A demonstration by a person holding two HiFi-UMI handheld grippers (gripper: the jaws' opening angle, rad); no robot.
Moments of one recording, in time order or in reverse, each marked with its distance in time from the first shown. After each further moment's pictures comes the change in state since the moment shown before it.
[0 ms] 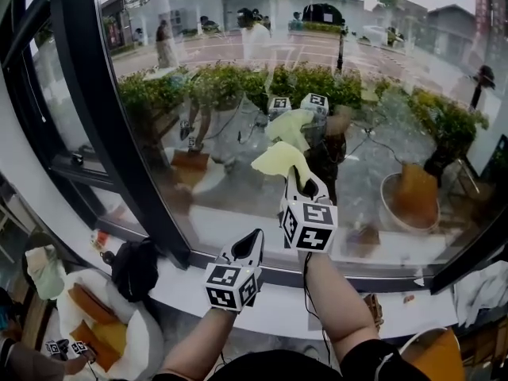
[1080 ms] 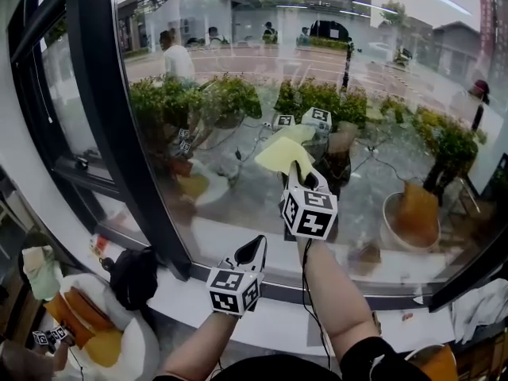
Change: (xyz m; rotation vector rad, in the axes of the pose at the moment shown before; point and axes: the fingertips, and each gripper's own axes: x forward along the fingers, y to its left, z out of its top) left arm 0.011 0.025 0.016 0.003 -0.035 0.007; right arm 0.060 0.011 0.024 0.002 0.014 0.002
